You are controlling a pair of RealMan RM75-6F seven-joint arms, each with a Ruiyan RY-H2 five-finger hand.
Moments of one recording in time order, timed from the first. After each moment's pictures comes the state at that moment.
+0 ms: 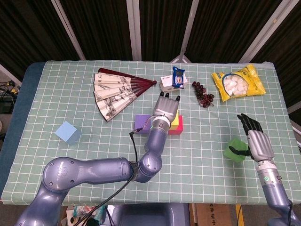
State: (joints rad) left arm -1.70 -1.80 -0.60 -1.15 -0.27 1.00 1.36; right arm 0.33 -1.13 0.19 -1.71 -1.19 1.17 0.05
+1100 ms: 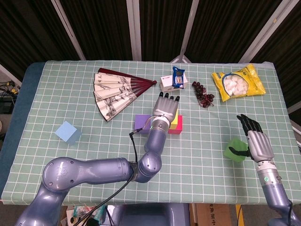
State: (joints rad) left arm -1.69 -1.80 -0.60 -1.15 -0.26 1.01 1.35; right arm 0.33 -1.13 0.18 -1.71 -1.20 1.17 0.05
